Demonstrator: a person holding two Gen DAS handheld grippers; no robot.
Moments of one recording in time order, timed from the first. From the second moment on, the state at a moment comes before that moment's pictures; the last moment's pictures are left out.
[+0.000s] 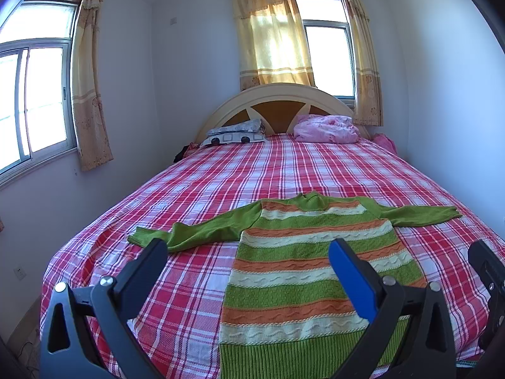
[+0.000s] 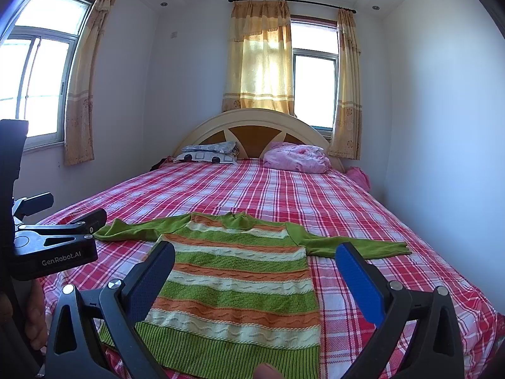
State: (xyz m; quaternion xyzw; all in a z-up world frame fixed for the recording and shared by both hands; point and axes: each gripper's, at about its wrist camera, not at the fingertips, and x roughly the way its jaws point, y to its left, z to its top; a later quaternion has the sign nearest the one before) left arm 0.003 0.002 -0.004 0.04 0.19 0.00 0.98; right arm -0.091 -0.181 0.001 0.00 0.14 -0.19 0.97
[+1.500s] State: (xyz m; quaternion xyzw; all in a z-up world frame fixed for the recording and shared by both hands) left arm 0.237 -0.037 -0.113 0.12 0.28 0.02 0.95; right arm 0.031 -0.488 -0.121 0.16 0.33 -0.31 0.88
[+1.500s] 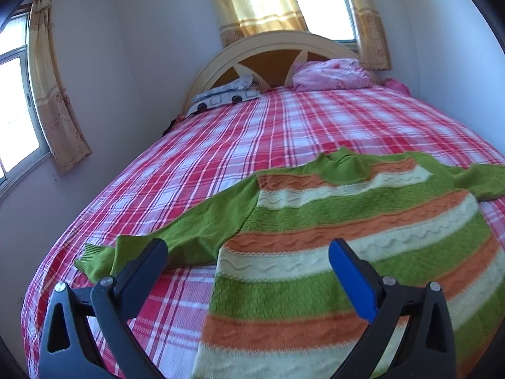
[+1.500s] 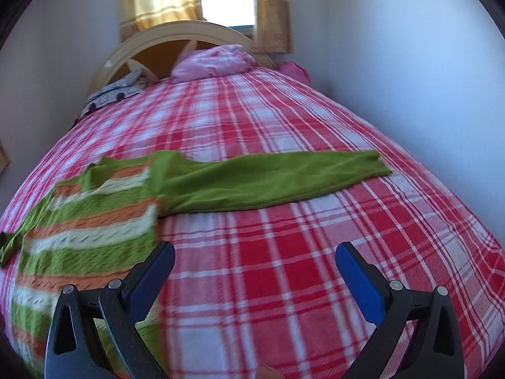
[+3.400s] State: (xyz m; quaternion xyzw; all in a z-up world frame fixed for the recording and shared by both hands) left arm 0.298 -0.012 -0.156 0.00 0.30 0.05 0.95; right arm 0.082 -0.671 -0.054 0.36 0.18 -0.26 0.88
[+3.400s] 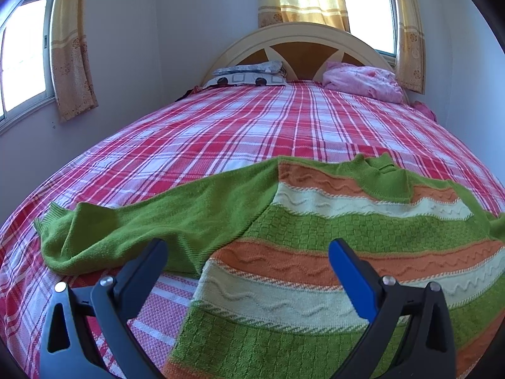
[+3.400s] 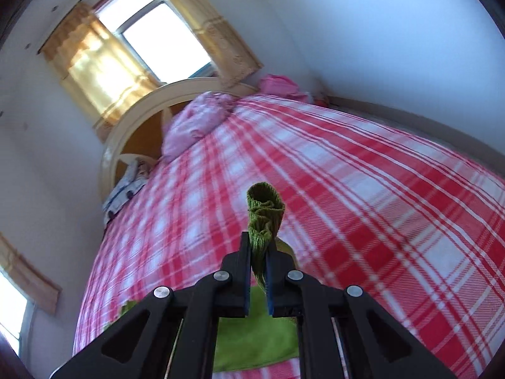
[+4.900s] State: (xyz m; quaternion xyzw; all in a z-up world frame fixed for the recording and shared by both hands) left arm 0.253 0.066 -0.159 -0.10 0.29 0.04 0.95; right arm 0.344 -0.297 -0.100 0.23 0.33 0.06 0.91
